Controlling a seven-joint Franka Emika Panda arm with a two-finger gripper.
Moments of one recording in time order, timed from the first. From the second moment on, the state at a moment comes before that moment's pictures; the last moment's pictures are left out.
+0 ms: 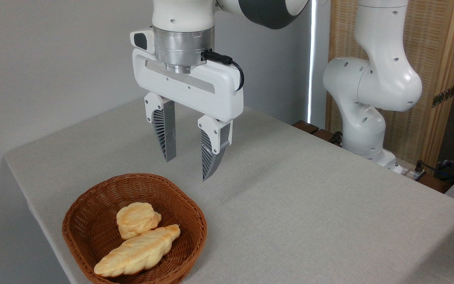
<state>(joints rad) 0.08 -0.10 -0.02 -1.84 -0.12 1.86 0.63</state>
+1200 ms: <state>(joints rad) 0.08 -0.10 -0.02 -1.84 -0.12 1.86 0.63</state>
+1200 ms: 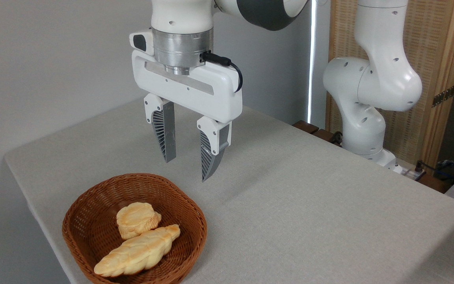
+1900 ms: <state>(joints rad) 0.08 -0.09 -0.03 -1.84 -0.12 1.86 0.63</state>
